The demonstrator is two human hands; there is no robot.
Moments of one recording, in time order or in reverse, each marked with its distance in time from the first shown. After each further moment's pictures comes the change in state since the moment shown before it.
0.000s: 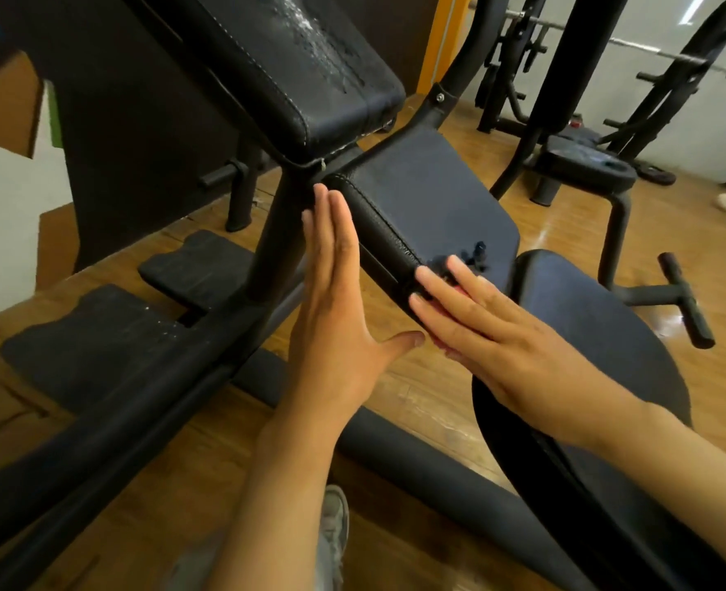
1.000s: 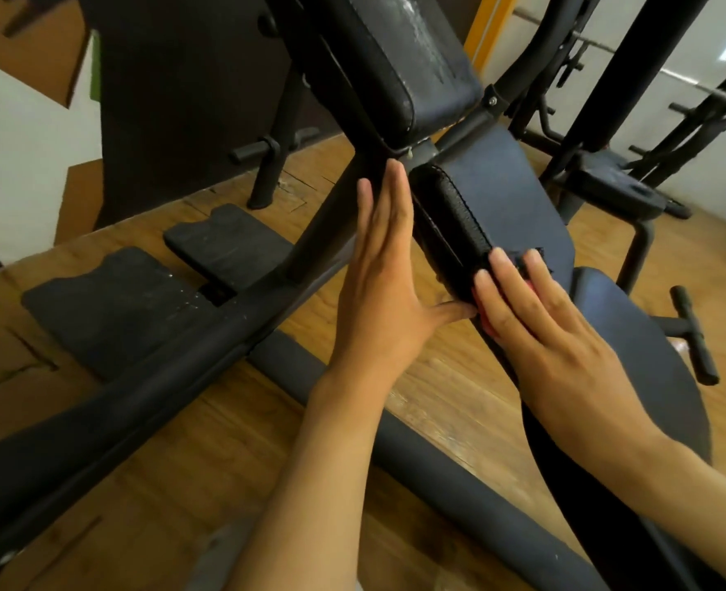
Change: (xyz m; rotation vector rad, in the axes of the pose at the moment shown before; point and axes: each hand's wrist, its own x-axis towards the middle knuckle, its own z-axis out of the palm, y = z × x) left_hand 0.018 -0.021 -0.008 -0.124 0.091 -0.035; right_hand 0.019 -0.035 -0.002 -0.243 0.023 0.215
